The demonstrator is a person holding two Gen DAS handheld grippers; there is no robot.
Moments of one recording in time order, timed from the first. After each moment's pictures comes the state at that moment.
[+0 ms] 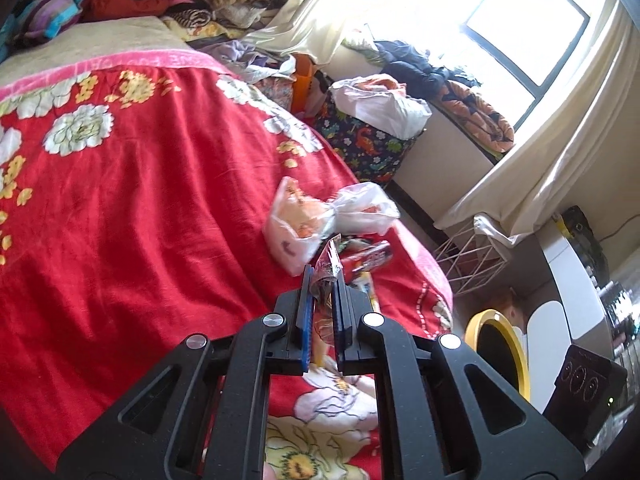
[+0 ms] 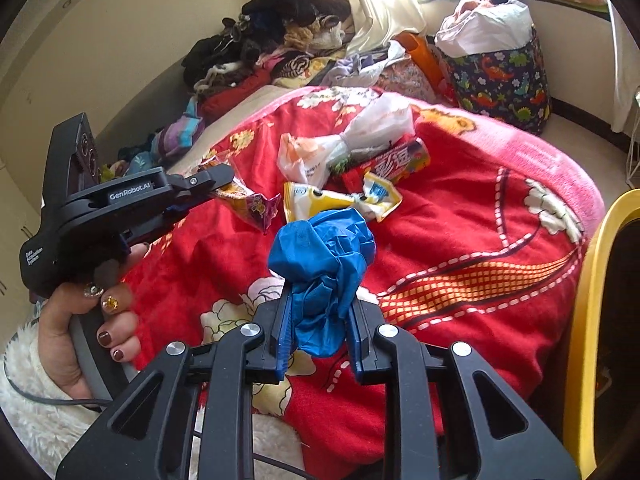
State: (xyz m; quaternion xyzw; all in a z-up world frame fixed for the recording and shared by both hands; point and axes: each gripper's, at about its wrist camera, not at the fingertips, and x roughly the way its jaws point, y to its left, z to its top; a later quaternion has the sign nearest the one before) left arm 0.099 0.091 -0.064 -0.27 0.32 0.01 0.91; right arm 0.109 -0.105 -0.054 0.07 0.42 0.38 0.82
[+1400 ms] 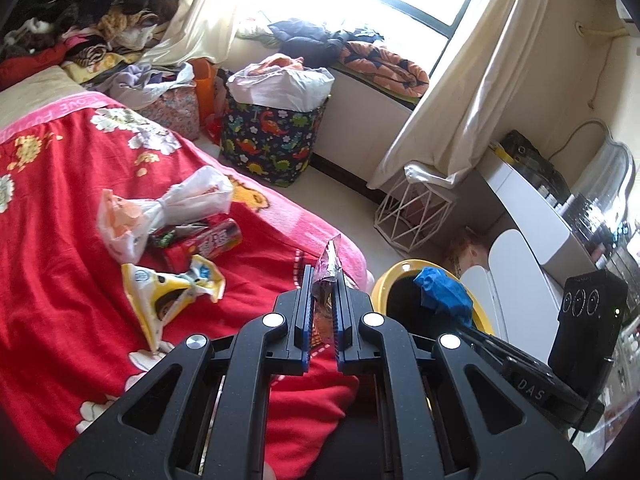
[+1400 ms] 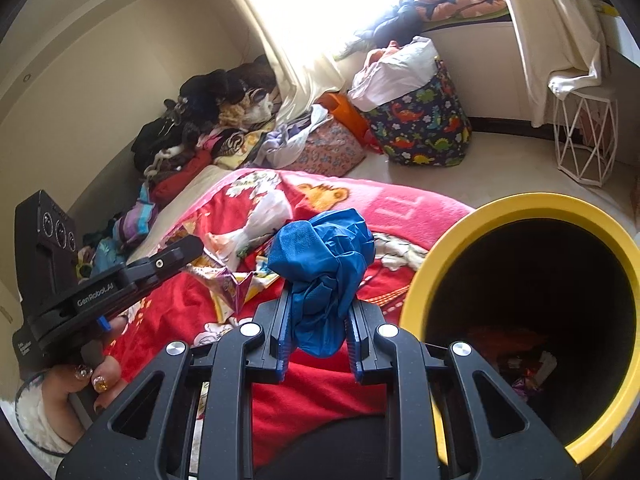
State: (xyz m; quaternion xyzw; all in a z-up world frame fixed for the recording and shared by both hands) left arm 0.118 -0.037 -0.032 -0.18 0.32 -0.12 0.92; right arm 0.107 -0.236 -0.019 0.16 0.35 0.26 0.89
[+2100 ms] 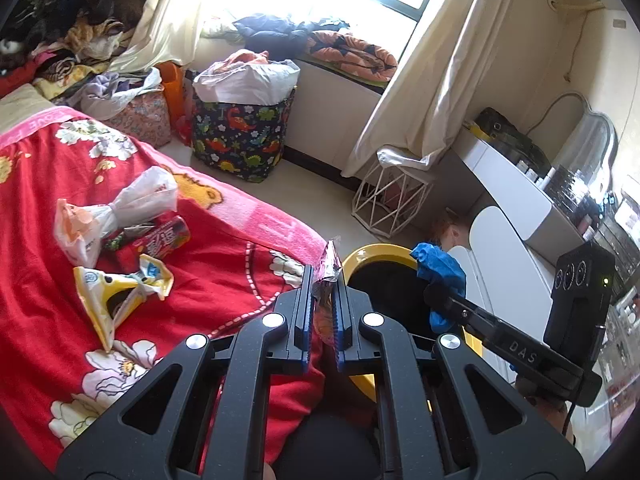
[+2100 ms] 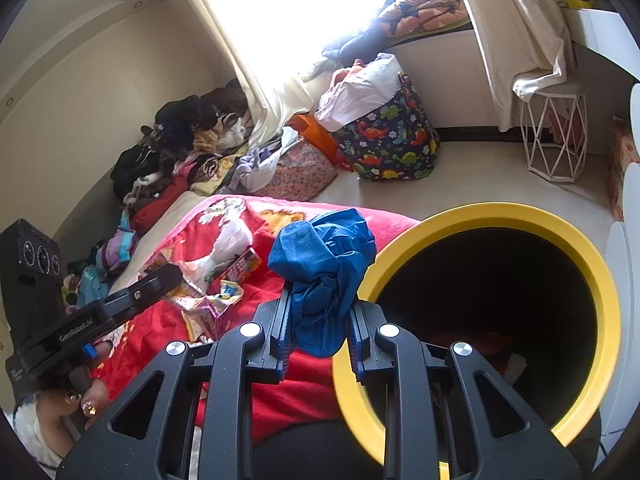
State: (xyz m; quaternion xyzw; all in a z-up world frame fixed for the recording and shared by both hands) left arm 0.116 -0.083 -0.028 -0.14 0.32 -0.16 0.92; right arm 0.106 -0.287 -0.020 0.18 0.33 0.21 0.90
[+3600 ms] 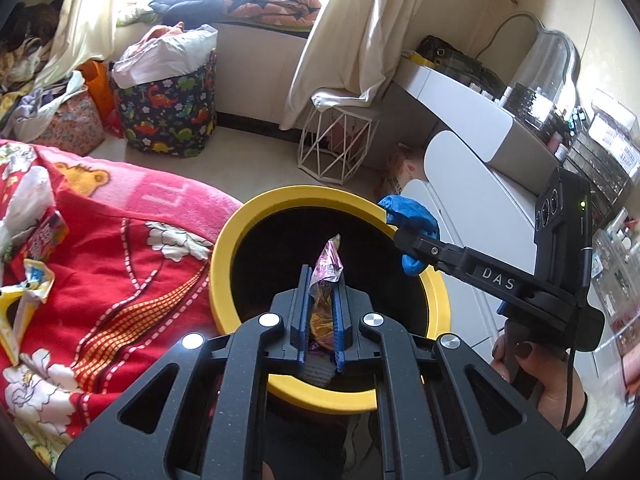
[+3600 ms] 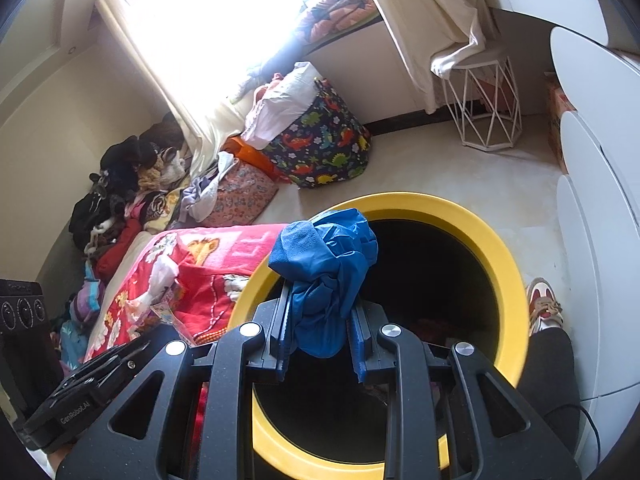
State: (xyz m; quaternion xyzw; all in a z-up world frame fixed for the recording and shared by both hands) left arm 0.130 -0.196 -0.061 -0.06 0.37 -0.27 0.89; right arm 0.099 -0.381 -0.055 0.25 0.35 0.10 0.90
